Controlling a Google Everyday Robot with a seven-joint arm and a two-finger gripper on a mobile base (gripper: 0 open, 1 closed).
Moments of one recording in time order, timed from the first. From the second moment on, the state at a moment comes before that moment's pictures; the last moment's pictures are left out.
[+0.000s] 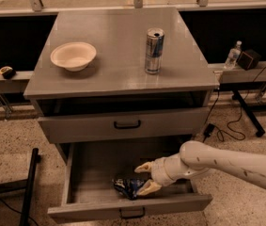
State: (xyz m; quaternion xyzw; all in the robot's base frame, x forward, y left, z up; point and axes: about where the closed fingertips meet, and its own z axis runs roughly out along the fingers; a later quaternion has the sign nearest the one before) arm 0.486 -0.043 0.454 -0.70 0.61 0.22 0.31
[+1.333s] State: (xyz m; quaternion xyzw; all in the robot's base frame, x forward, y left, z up) arm 0.462 -0.046 0.579 -0.66 0.49 0.29 0.50
